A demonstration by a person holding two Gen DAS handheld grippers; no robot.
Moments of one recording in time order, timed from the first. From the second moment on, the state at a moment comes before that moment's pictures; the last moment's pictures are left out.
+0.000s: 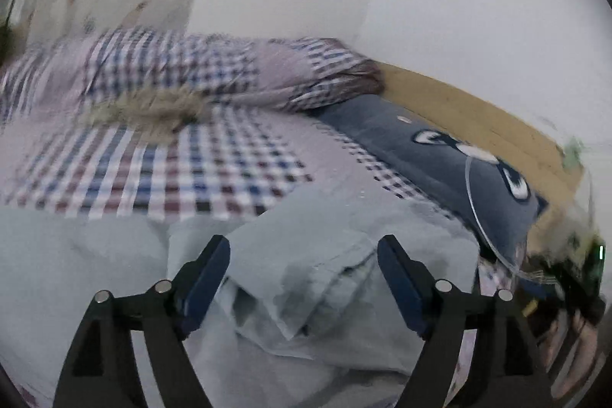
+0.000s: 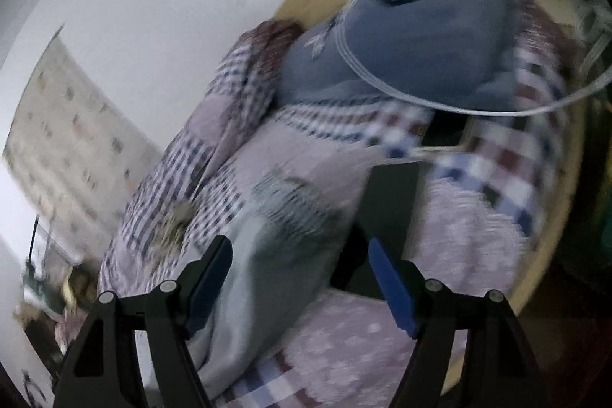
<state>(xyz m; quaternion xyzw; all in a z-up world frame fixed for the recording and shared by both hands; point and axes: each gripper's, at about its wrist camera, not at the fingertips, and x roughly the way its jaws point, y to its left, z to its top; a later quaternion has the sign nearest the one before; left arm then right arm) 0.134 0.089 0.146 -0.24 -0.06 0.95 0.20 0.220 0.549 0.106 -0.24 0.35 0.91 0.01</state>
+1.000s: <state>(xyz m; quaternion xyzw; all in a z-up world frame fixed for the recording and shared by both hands) 0.066 0.003 0.227 -0.29 -0.09 0.94 0.14 0.191 0.459 0.116 -0.29 0.22 0.93 -0.09</state>
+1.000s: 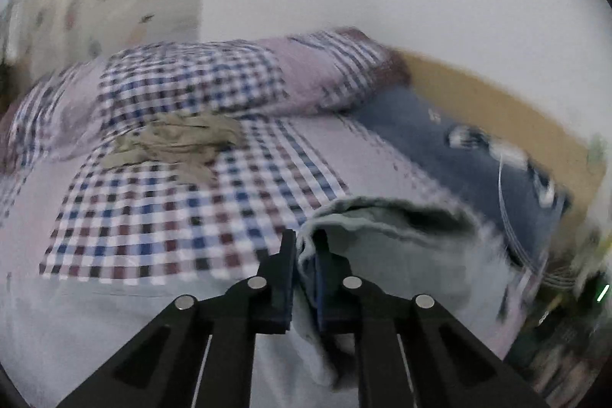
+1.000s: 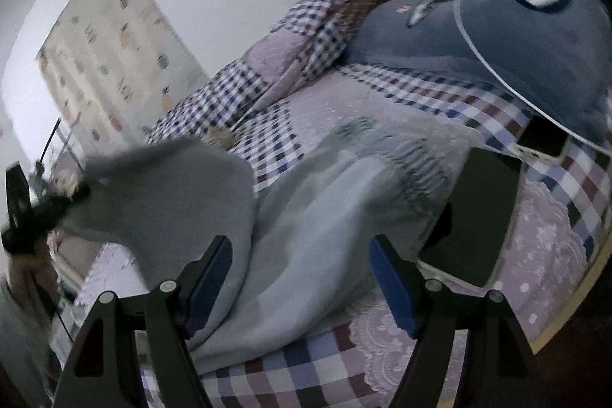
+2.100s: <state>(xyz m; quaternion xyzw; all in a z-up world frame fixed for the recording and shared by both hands) 0.218 -0.384 0.078 -0.26 -0.37 0.89 -0.04 0.257 0.152 0.052 -0.32 -0.27 0.86 -0.29</state>
